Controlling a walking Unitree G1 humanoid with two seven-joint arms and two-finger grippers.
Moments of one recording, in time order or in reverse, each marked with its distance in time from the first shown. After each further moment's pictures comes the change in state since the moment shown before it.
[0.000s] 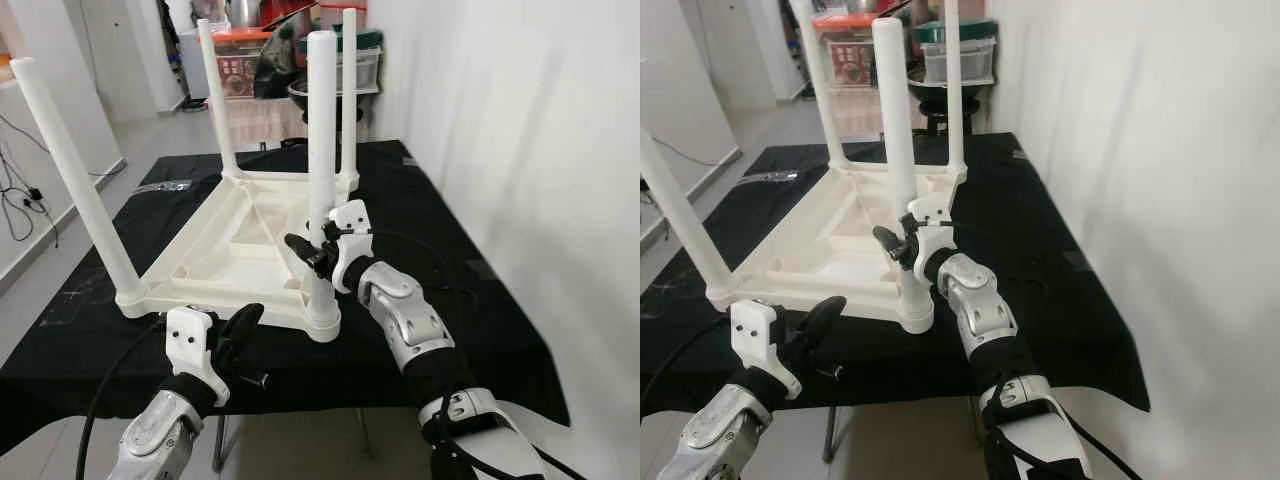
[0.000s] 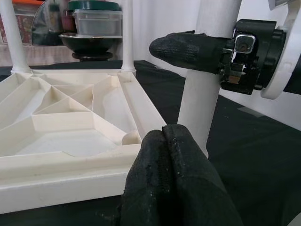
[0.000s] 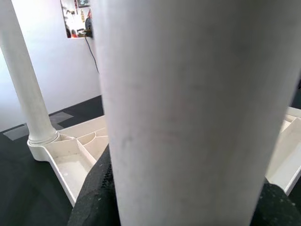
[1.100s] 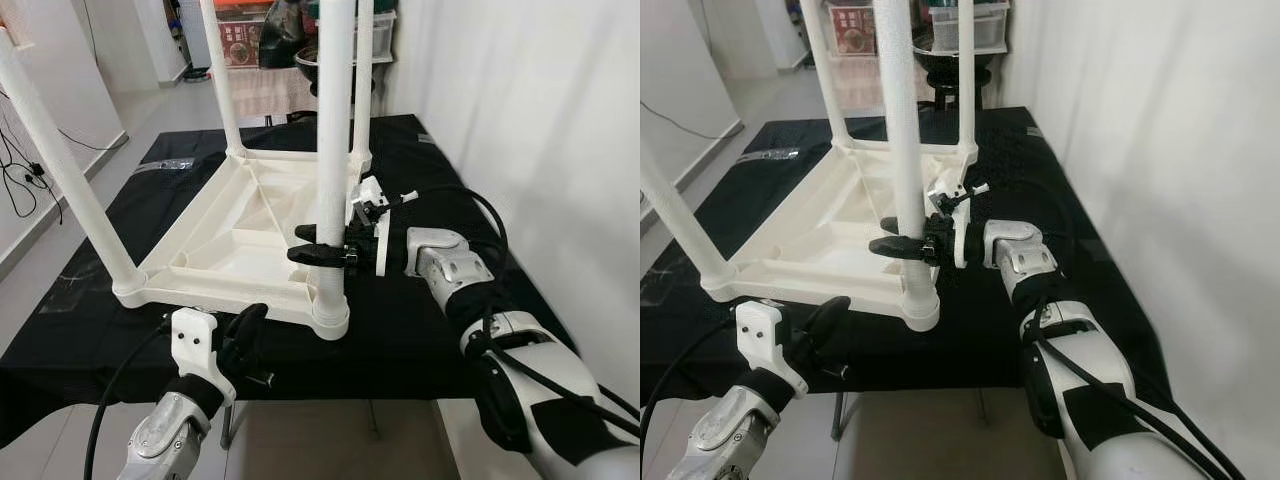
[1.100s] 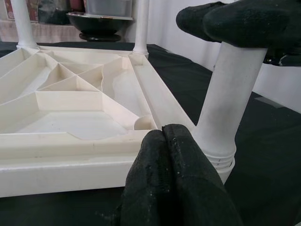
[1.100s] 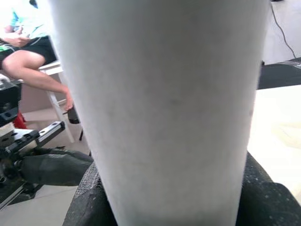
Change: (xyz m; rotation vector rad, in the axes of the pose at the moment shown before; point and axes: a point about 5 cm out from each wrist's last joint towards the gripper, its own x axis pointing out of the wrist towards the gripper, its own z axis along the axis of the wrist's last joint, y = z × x) left arm 0.001 -0.005 -0.001 -0.013 -0.010 0.002; right arm -0.016 -0.039 0.037 0.045 0.018 0.691
